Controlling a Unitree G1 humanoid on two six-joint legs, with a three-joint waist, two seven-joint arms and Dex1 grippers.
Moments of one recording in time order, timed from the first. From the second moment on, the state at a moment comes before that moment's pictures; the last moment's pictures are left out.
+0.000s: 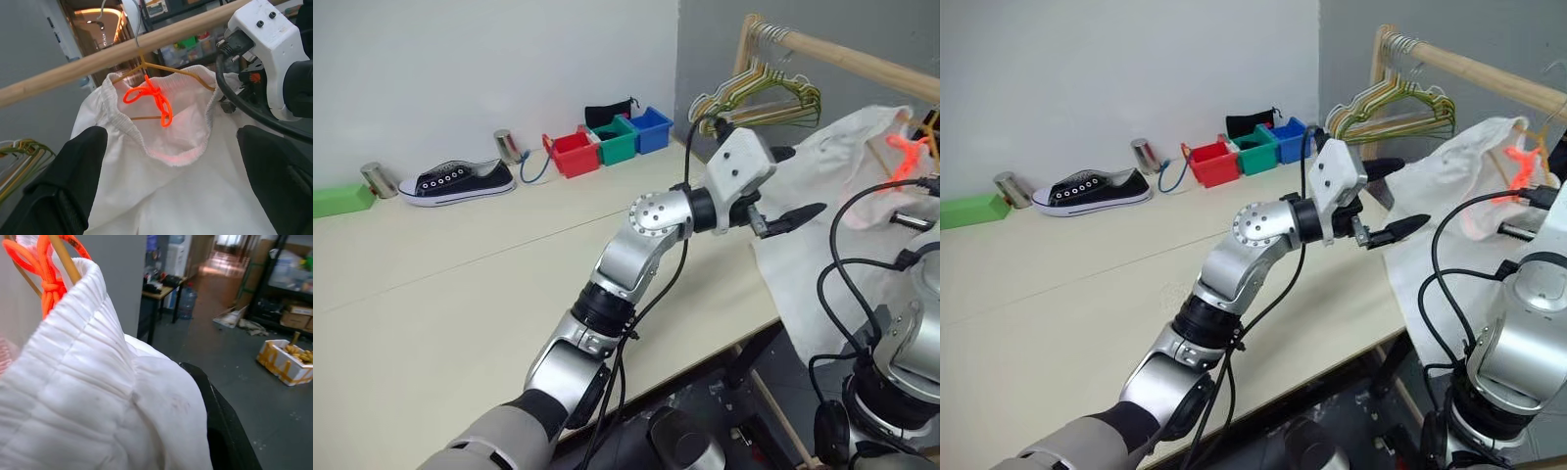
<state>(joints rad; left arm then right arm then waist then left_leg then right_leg) -0.96 -0.05 -0.28 0.19 -0.17 0.21 -0.73 -0.55 -0.26 -0.42 -0.77 -0.33 1.35 -0.17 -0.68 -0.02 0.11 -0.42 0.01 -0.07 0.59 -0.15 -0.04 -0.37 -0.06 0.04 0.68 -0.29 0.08</state>
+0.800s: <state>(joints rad) -1.06 -0.09 -0.27 0.36 -0.16 0.13 -0.69 -0.75 -0.18 -0.59 -0.62 -0.33 1.56 -0.21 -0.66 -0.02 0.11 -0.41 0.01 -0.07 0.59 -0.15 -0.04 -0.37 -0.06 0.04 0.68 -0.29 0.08</state>
